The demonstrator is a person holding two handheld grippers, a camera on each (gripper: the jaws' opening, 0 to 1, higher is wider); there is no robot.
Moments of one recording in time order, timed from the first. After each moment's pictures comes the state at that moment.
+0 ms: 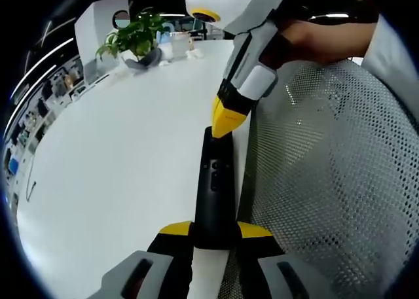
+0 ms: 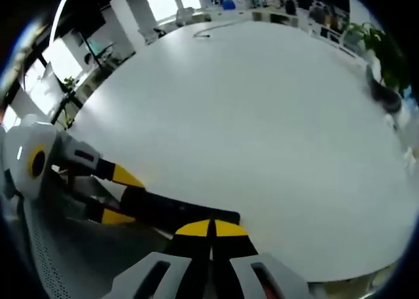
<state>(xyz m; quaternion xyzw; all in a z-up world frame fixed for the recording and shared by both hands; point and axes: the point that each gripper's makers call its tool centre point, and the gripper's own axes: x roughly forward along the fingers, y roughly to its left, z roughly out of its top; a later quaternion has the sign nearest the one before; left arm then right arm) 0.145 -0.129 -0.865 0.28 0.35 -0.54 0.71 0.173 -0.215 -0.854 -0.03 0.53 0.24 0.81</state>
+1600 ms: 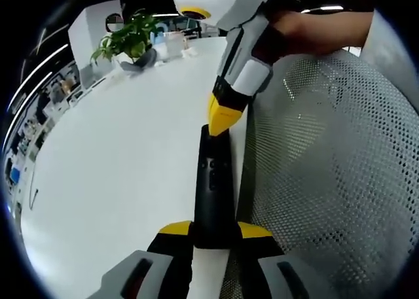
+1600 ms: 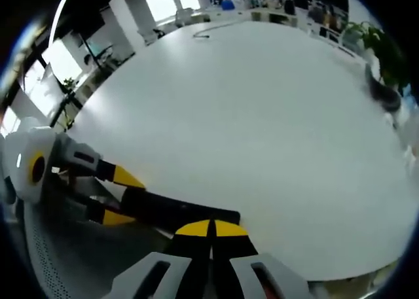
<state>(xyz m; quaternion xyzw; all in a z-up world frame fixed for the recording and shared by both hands) 0.145 -0.130 -0.866 0.30 0.35 -0.54 0.70 0.174 -0.217 -0.857 -0.03 0.53 0.24 0.81</state>
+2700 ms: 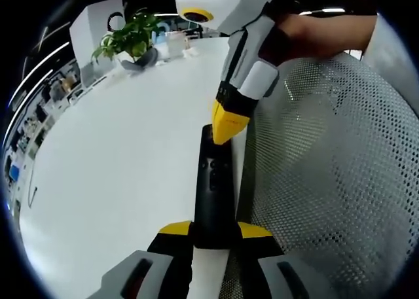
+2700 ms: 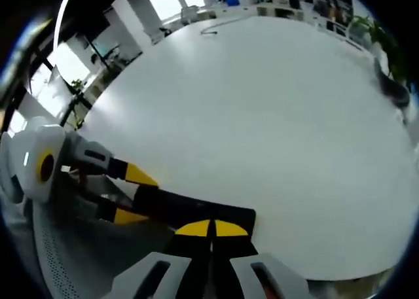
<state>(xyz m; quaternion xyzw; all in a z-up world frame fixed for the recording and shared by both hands) 0.144 -0.130 -0.867 0.30 0.35 -0.54 0.70 0.164 -0.202 -0.857 -0.01 0.54 0.27 0.79</state>
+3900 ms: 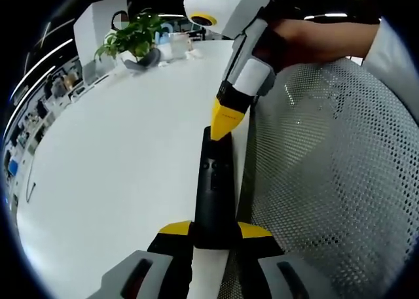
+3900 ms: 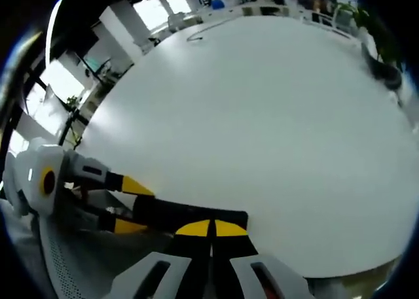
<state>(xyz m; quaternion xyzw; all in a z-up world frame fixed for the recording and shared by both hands) 0.146 -0.132 -0.866 0.28 0.35 -0.55 0.71 0.170 -0.204 -0.853 0.06 0.55 0.27 0.79</state>
